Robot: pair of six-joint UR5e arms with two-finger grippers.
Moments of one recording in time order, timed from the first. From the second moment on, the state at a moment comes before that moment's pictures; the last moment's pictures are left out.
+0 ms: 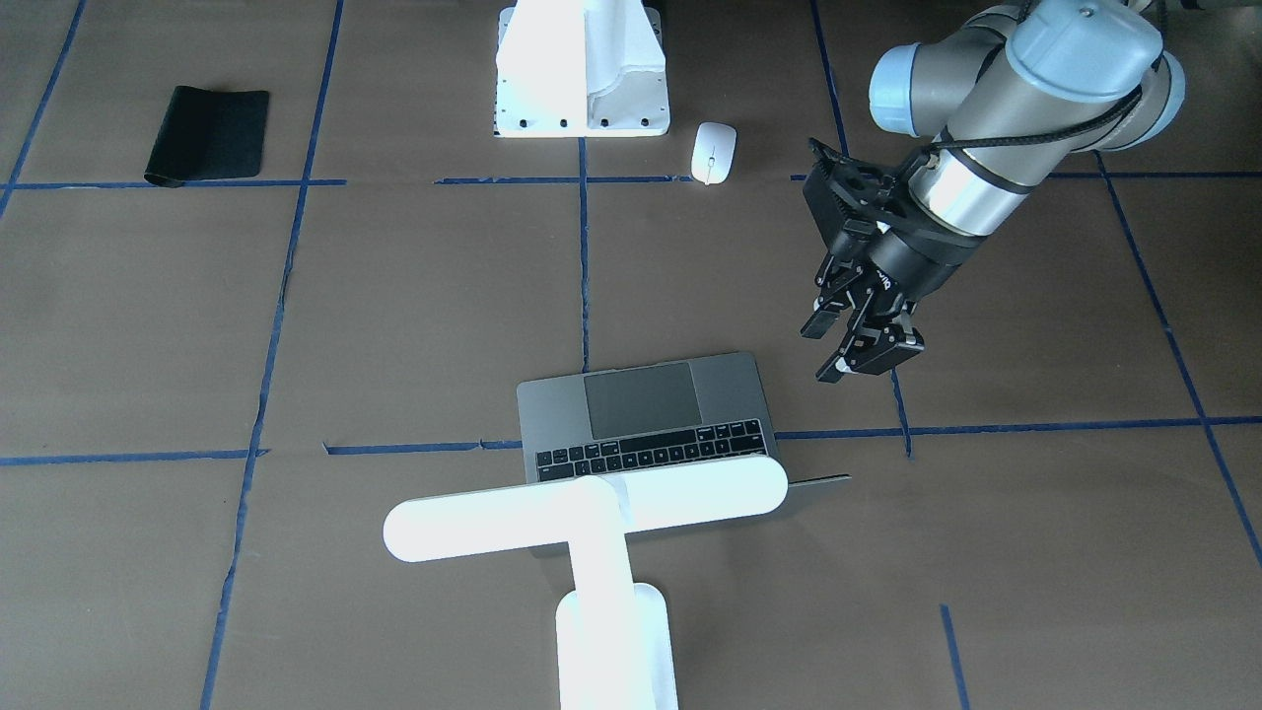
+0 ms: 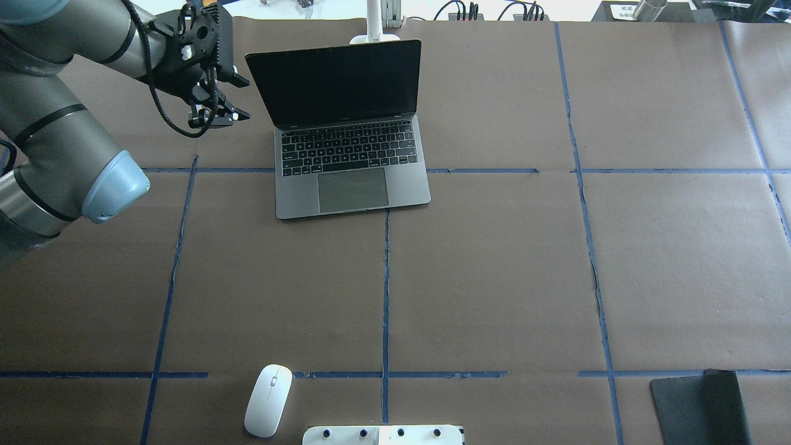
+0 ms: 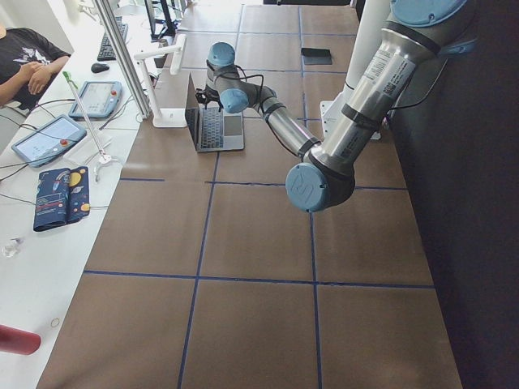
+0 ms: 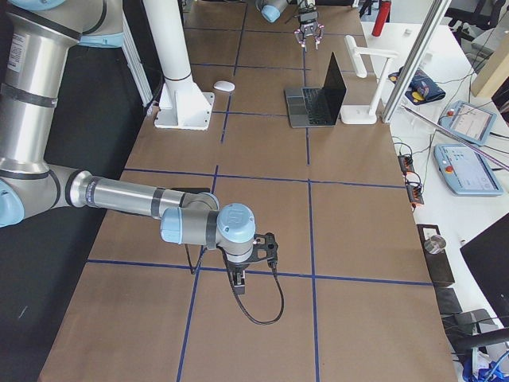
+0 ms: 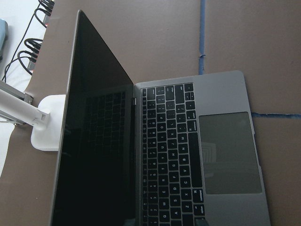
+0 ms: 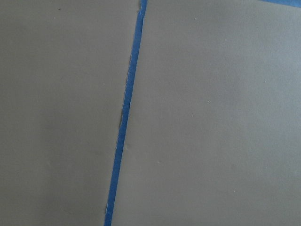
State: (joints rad) left arm -0.95 -2.07 -1.75 -1.96 -2.14 0.47; right arm 1.57 -1.89 1.76 -1.47 2.33 -0.18
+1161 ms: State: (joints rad) left arm -1.13 -1.75 -1.91 -1.58 -2.15 0.55; right arm 1.57 -1.89 1.76 -1.47 2.33 -0.17
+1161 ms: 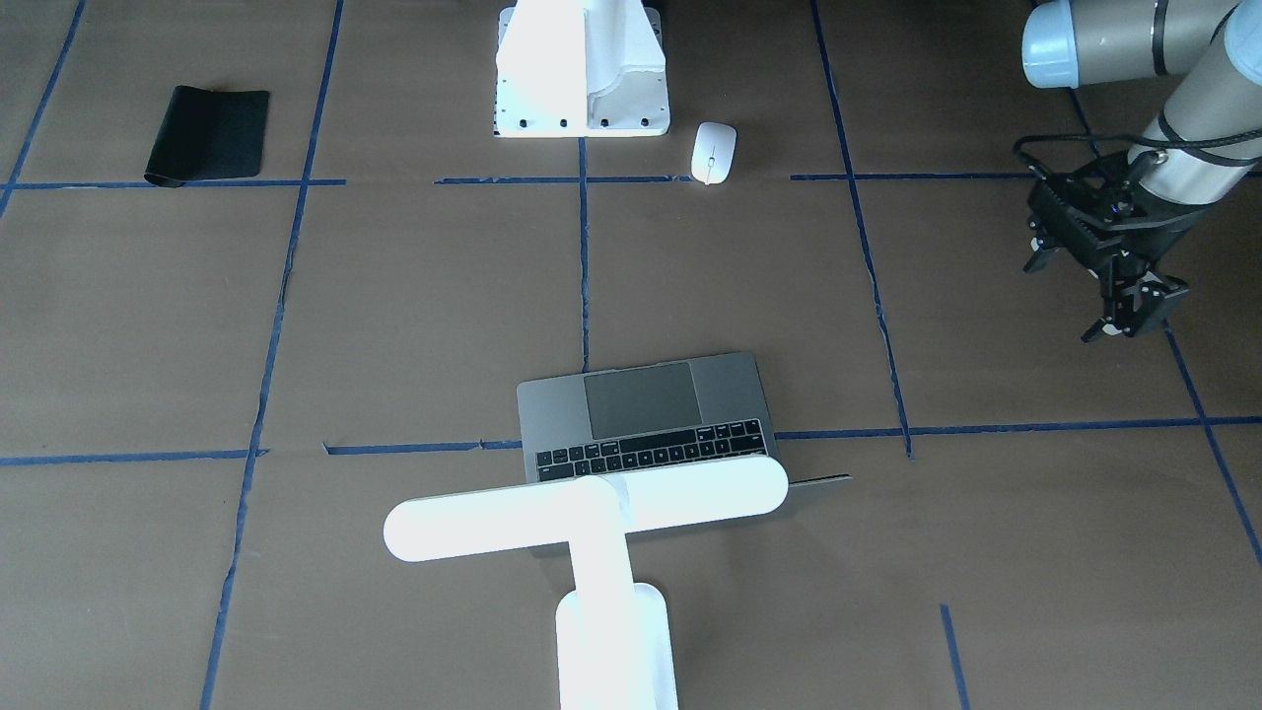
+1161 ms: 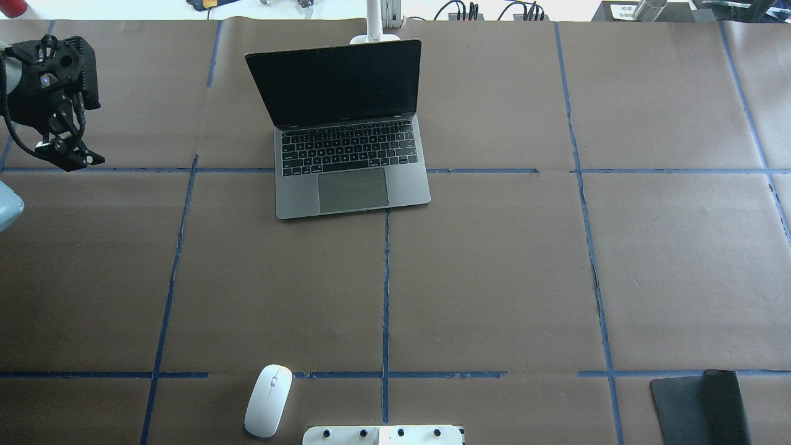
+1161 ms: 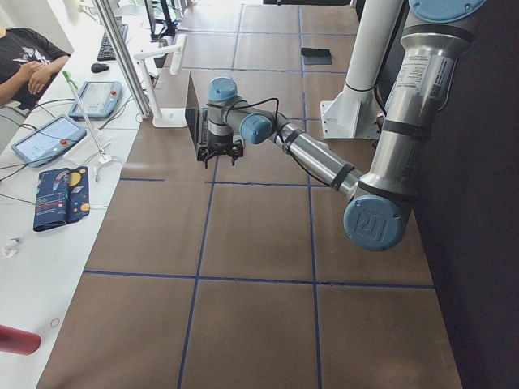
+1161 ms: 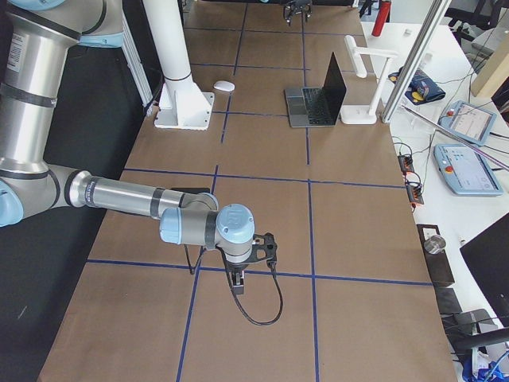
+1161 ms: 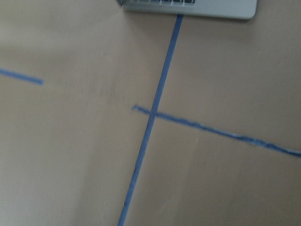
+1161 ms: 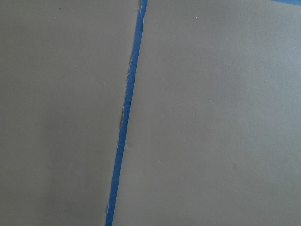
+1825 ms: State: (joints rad) left arm -1.34 -1.62 -1.85 -1.43 -2.24 0.31; right arm 1.56 -1.87 1.79 -1.48 2.39 -0.15
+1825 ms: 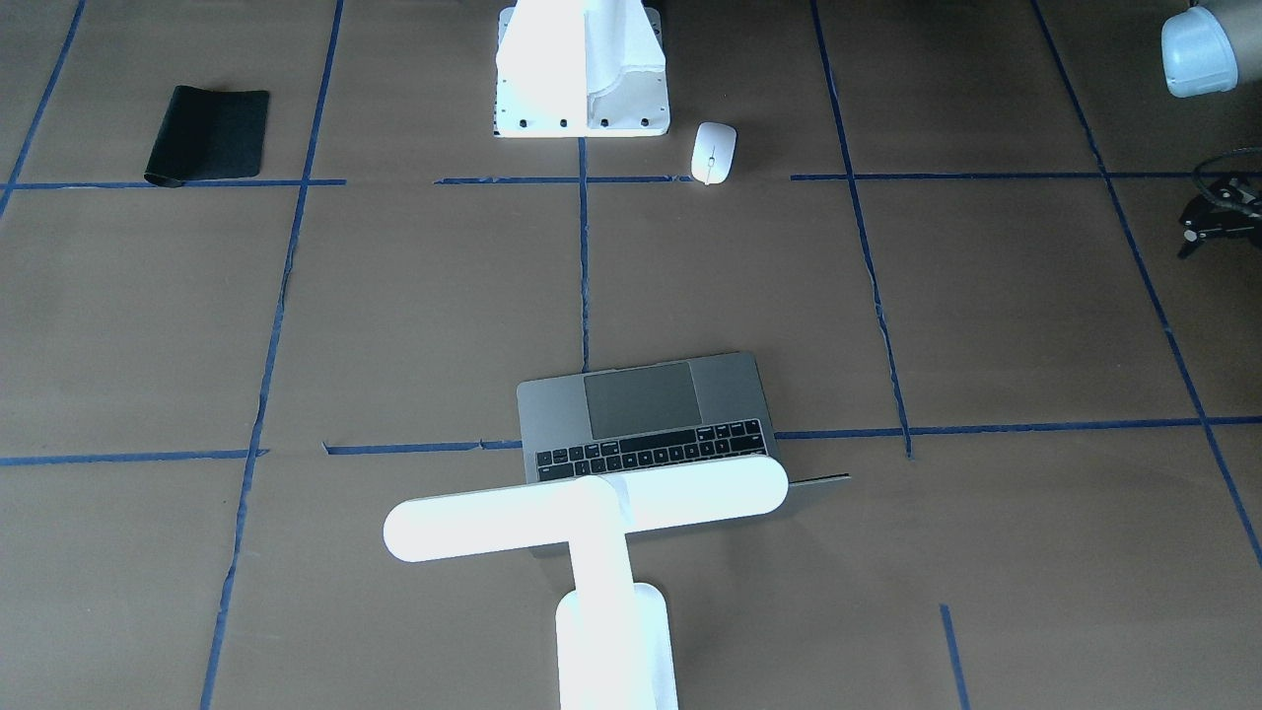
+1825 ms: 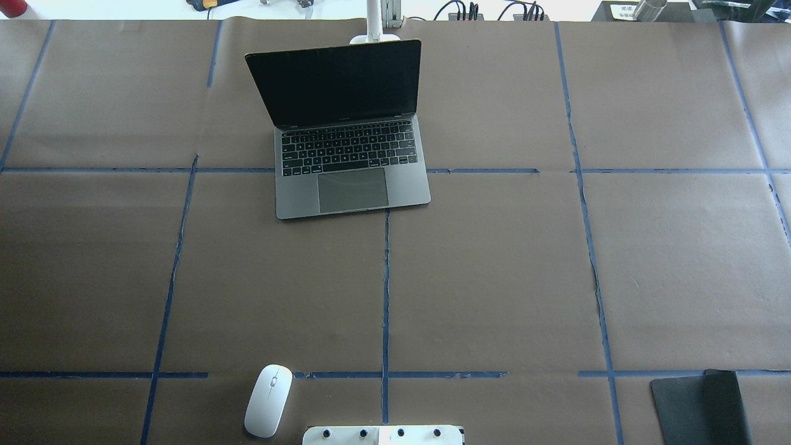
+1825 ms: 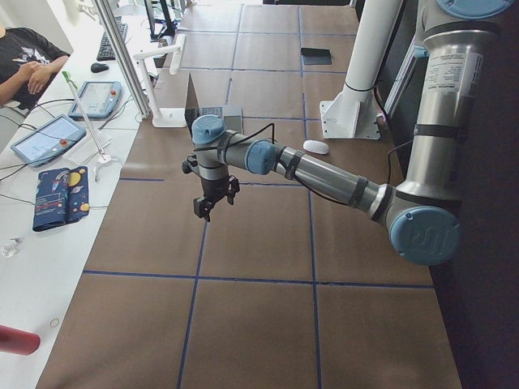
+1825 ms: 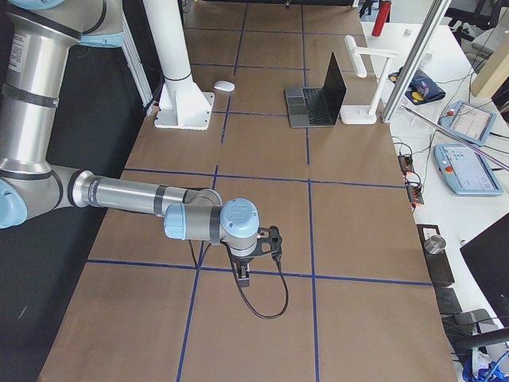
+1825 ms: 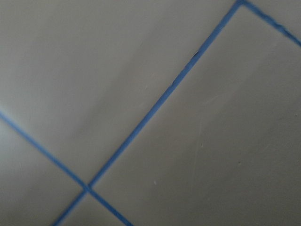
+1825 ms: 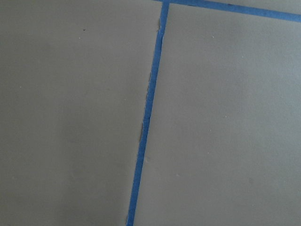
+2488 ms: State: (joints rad) left arm -1.36 -1.54 -1.87 -1.42 -2.26 0.26; right arm 1.39 -2.02 1.92 -1.20 2.43 0.21
